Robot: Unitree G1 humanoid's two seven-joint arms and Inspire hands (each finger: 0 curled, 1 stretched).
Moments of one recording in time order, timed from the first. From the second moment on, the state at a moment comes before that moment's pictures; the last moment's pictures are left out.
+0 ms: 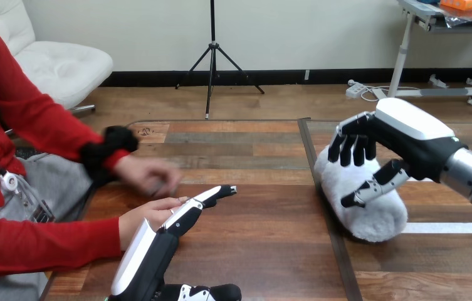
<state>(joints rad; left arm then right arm) -0.02 0.26 -0.14 0.80 0.48 -1.32 0.28 -0.70 -0.72 0.28 1.05 -0.49 -0.92 0.13</state>
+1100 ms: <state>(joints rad) -0.02 0.26 -0.14 0.80 0.48 -1.33 0.28 -0.71 -0.75 0.28 1.04 -0.58 -0.83 -0.06</state>
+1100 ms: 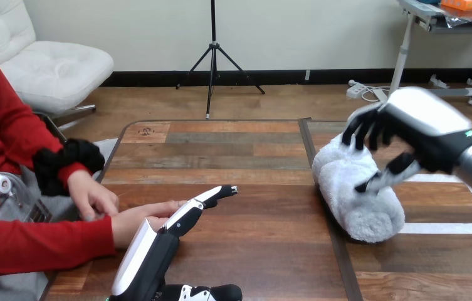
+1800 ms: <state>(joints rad) -0.04 0.25 -0.14 0.83 0.48 -1.33 0.28 -0.72 -0.66 0.21 1.06 -0.52 -0.54 -0.26</state>
